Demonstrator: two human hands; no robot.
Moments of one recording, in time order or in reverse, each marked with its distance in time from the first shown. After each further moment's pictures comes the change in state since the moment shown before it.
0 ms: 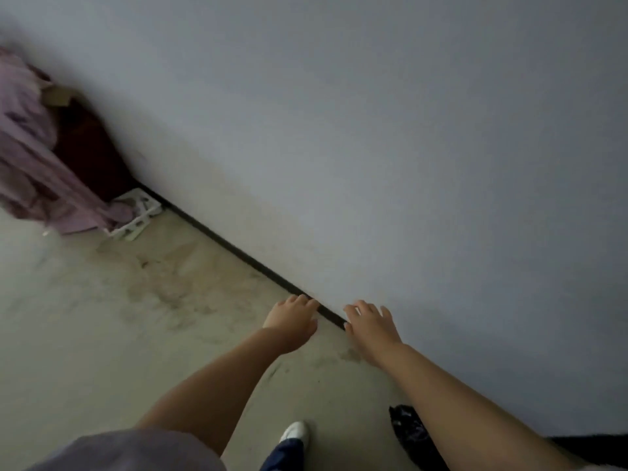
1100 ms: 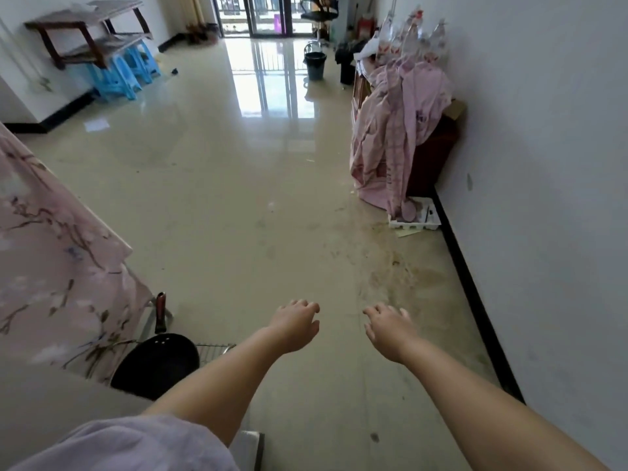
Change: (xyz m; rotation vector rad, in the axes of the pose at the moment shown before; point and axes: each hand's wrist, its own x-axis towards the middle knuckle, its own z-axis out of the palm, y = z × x) left_hand -0.364 -0.395 0.015 -0.370 0.131 -1.001; right_hand 0.108 -0.547 0.030 -0.343 -0.198 -0.863
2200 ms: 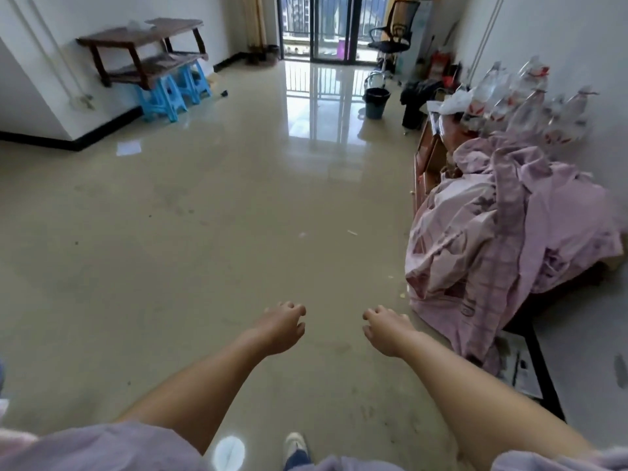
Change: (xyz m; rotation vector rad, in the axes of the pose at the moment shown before) left_hand 0.570 -0.271 -0.315 -0.111 0.067 -0.205; right_hand 0.694 0.002 -0.310 -0.113 -0.107 -0.130
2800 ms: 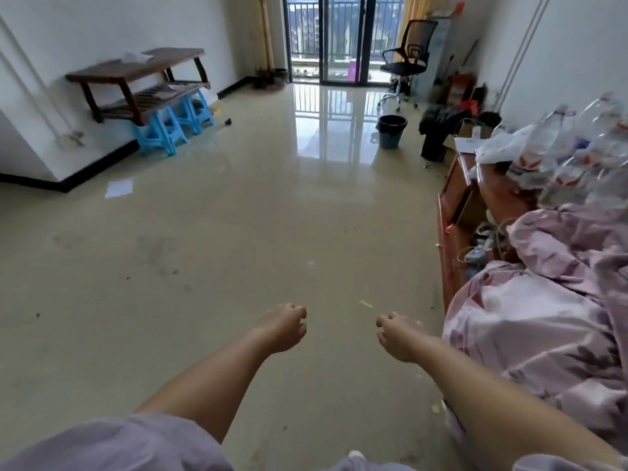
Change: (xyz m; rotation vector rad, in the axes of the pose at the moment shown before) left_hand 0.410 -0.072 -0.205 -0.002 0.013 -0.061; right_hand 0.398 0.085 -0.226 -0.019 0.011 0.002
